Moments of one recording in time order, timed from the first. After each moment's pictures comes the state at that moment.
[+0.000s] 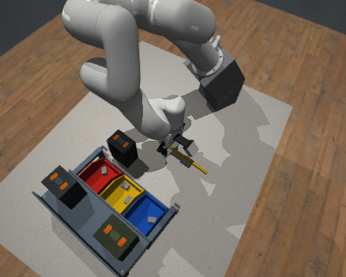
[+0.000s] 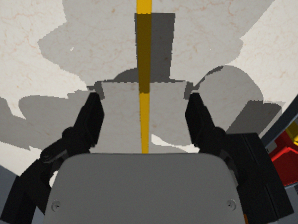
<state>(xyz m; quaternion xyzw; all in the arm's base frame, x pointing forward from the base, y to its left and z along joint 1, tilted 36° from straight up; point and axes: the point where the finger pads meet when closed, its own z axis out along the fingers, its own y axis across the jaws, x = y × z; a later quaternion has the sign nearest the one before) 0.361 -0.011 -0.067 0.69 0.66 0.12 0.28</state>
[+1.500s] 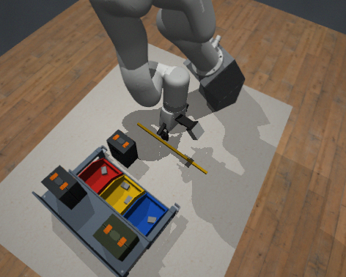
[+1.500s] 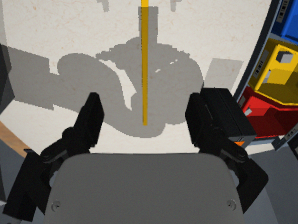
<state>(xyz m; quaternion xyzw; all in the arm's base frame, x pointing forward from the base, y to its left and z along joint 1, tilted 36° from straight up) 0.294 0.019 0.033 0.69 0.66 0.13 0.28</state>
